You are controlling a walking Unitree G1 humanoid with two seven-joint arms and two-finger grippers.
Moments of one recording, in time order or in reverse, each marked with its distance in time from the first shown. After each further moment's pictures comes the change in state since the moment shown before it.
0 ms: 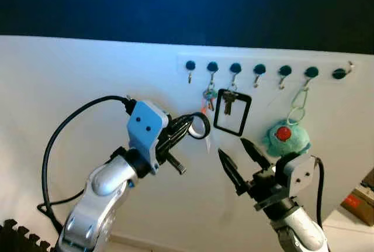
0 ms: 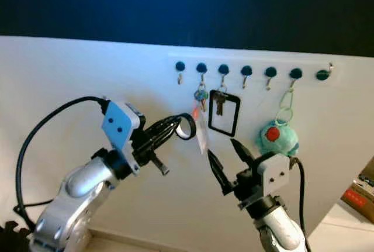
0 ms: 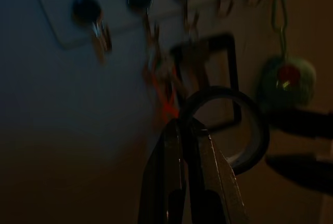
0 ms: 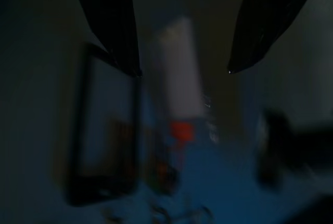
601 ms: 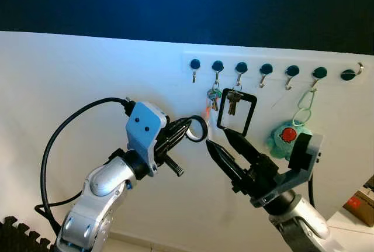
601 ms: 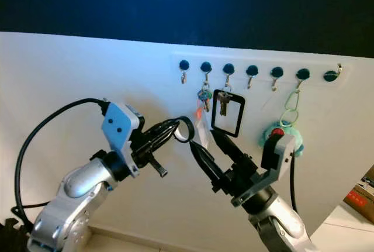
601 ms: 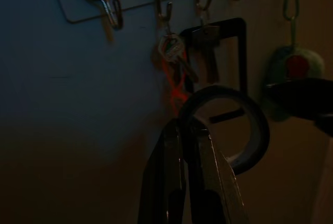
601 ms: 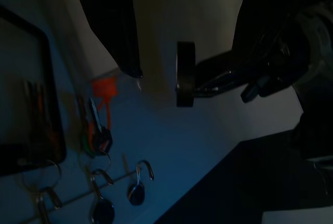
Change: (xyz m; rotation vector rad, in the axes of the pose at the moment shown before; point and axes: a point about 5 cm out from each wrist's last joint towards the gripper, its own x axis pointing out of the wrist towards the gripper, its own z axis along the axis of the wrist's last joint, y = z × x) left arm 0.001 0.001 0.001 -0.030 0.006 -0.009; right arm 0.014 0.016 0.029 0.301 -0.056 0.172
